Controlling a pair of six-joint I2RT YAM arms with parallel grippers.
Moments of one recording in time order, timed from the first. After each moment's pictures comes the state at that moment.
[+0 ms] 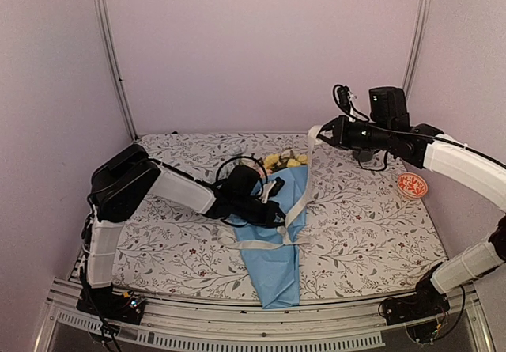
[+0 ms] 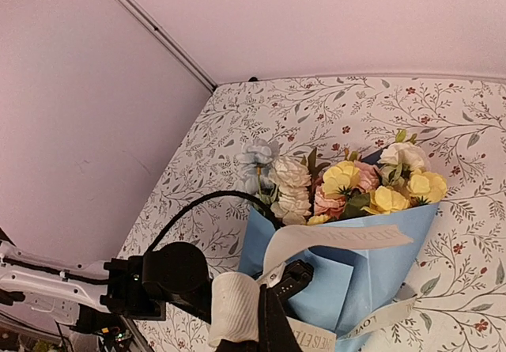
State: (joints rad) left arm -0.86 2.20 1.28 0.24 0.52 -0.56; right arm 0.55 1.37 1.19 -0.21 -0.29 0.51
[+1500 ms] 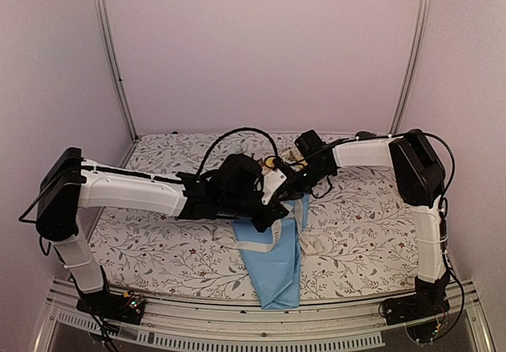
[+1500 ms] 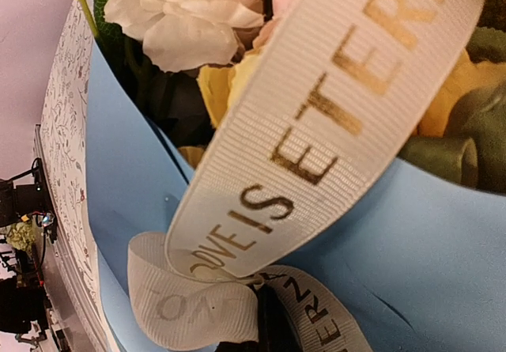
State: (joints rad) left arm -1.06 1.79 1.18 -0.02 0.07 -0.10; right arm 0.60 2.20 1.59 -0.49 -0.58 0.20
